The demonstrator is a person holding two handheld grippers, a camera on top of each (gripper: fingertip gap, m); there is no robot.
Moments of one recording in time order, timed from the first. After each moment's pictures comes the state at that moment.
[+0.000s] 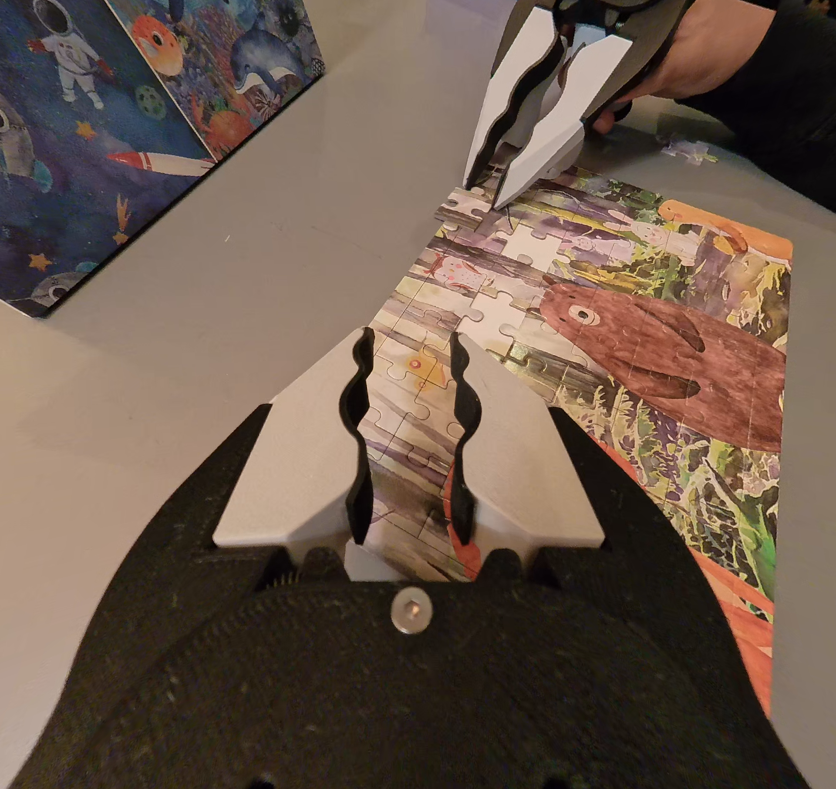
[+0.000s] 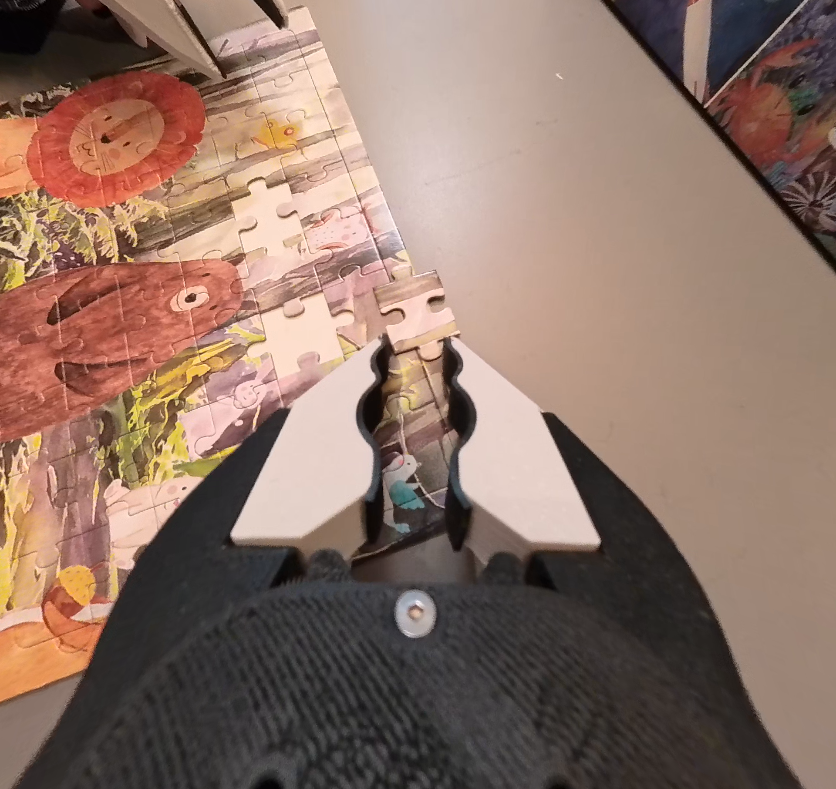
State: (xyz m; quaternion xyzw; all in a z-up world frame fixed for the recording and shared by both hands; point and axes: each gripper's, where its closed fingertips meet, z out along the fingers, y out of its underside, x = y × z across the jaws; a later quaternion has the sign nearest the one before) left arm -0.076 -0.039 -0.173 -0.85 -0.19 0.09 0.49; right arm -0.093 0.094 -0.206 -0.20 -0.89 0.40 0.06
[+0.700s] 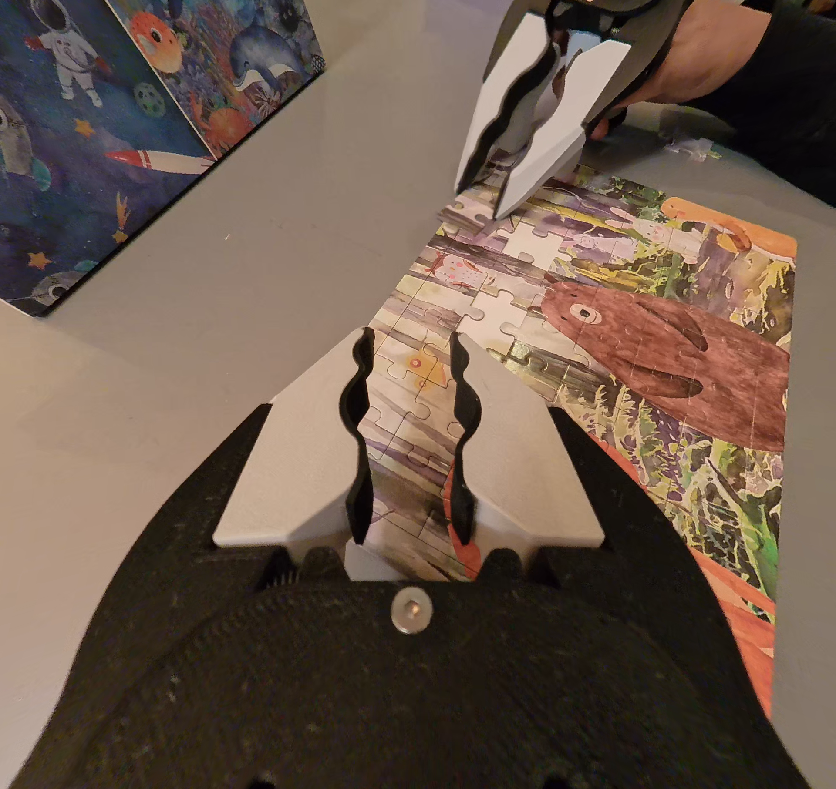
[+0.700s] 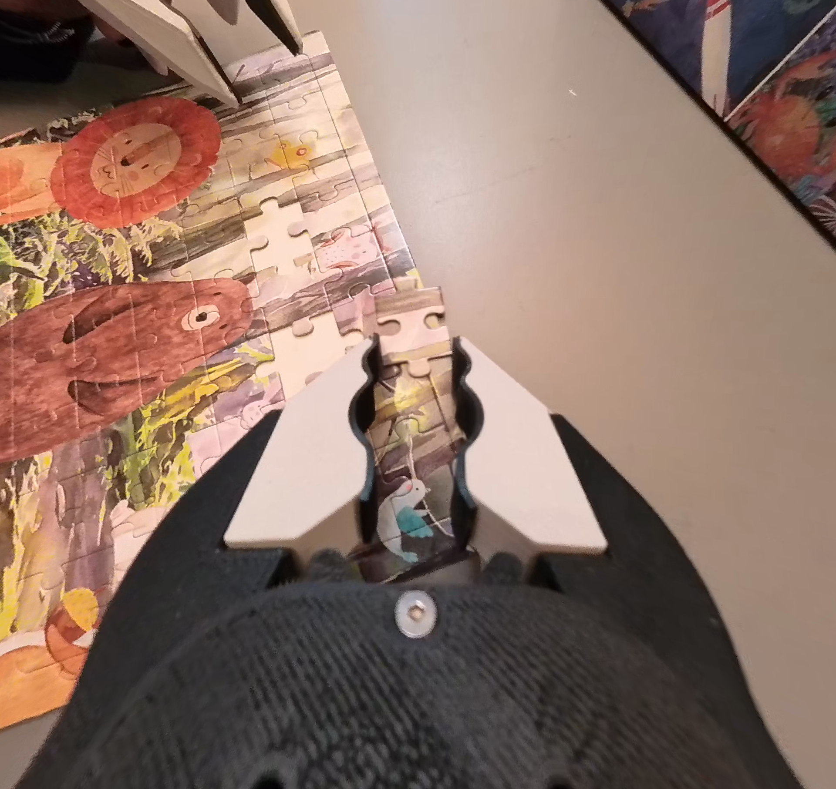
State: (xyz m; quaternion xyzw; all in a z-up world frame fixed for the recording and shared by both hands) left arm -0.077 -0.039 -0.174 -0.85 -0.19 0.09 0.49; right arm -0.093 0.084 -0.207 -0.20 -0.89 0.41 0.04
